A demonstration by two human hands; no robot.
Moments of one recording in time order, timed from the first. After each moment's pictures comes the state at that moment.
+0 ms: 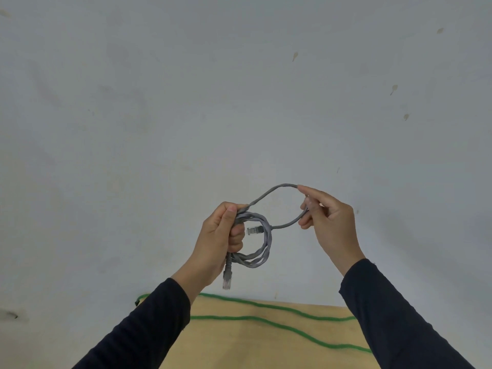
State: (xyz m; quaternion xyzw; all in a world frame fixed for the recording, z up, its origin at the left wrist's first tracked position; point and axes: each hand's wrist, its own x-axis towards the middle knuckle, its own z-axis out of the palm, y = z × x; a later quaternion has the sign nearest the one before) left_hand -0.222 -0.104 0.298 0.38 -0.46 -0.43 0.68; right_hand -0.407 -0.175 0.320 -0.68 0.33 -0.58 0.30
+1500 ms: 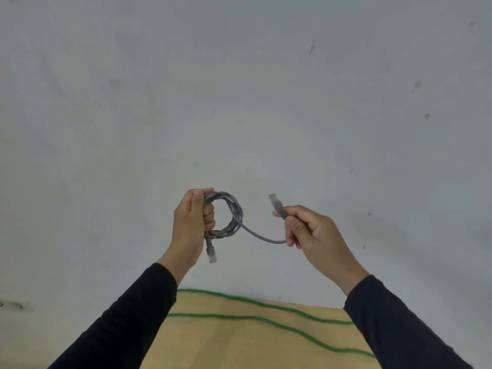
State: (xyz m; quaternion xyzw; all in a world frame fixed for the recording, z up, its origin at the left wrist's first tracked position) left_hand -0.169 -0.125 0.295 0.42 -0.37 -0.32 0.77; right_hand -0.384 -0.151 0.315 -0.80 0.30 -0.42 0.29
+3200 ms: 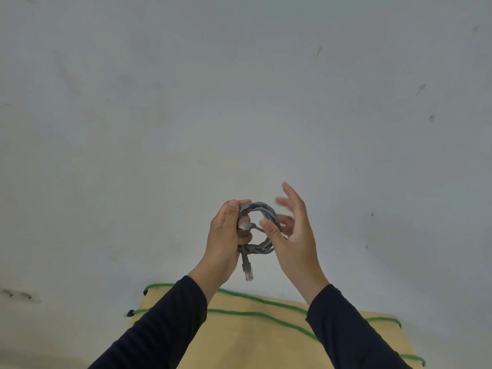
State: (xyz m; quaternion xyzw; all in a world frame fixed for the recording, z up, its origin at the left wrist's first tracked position) left_hand -0.218 -0.111 0.287 0.36 -0.37 -0.42 0.74; right_hand -0.339 -0.132 0.291 -0.72 0.29 -0.51 0.36
